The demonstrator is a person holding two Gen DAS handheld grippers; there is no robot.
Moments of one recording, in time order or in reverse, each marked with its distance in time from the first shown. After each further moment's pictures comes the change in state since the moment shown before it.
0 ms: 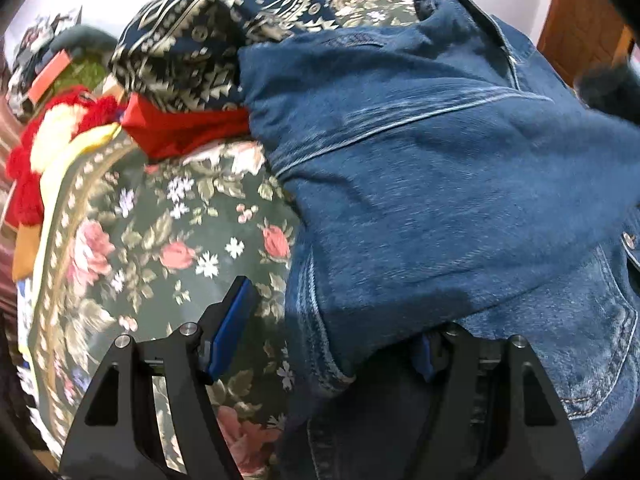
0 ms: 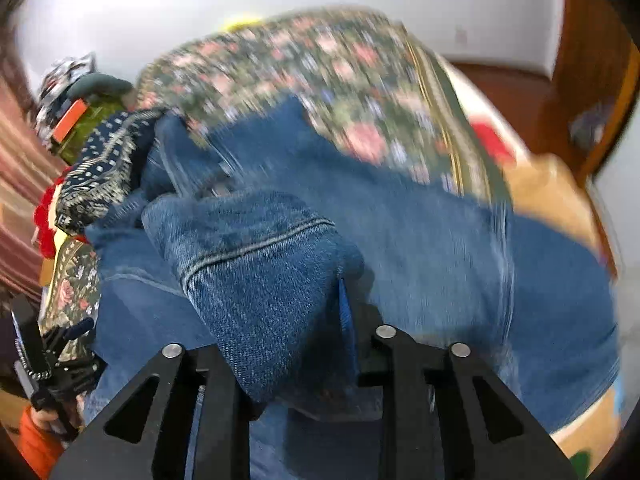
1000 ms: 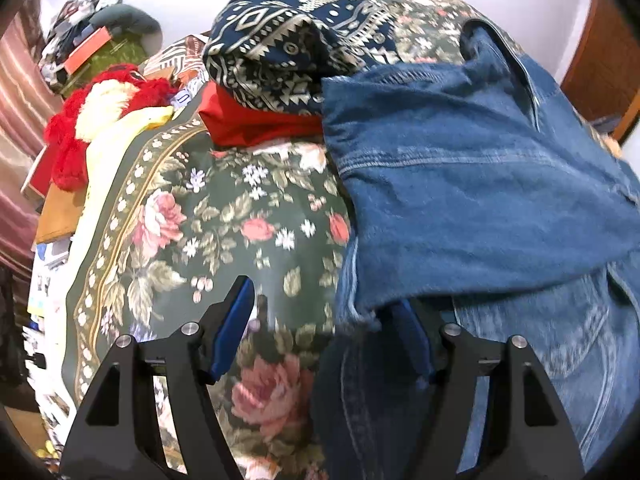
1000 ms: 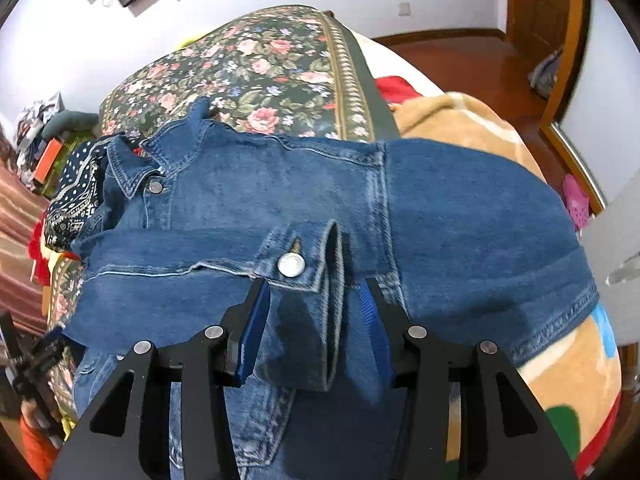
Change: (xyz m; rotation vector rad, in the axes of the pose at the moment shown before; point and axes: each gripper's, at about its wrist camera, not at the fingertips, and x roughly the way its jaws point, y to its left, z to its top) left arm -0.046 0.025 -0.014 -0.093 -0.008 0.072; right arm -0.045 -0.081 -0.034 0.148 -0.019 -0.038
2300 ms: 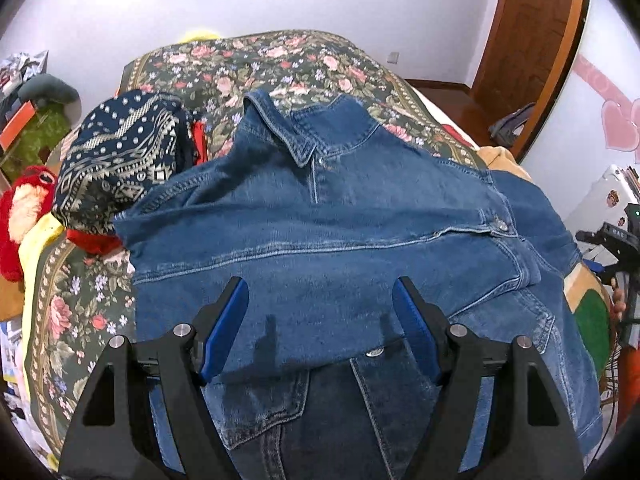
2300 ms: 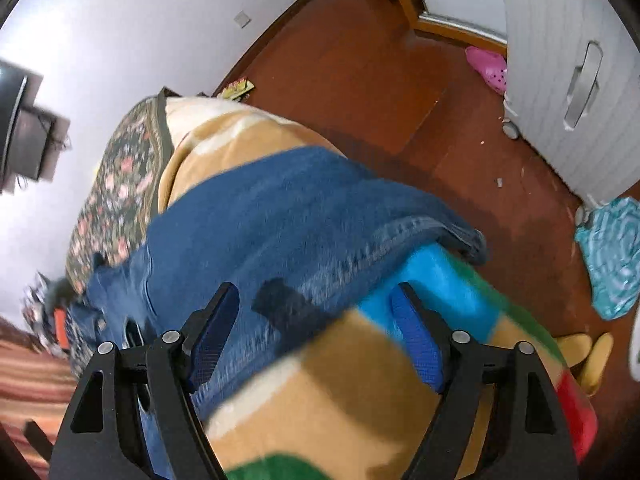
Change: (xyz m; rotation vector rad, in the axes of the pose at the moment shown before) left arm -0.067 -0.174 0.051 0.147 -0.136 -0.236; right arm -0.013 -0.221 -0.029 0.599 -0.055 0.072
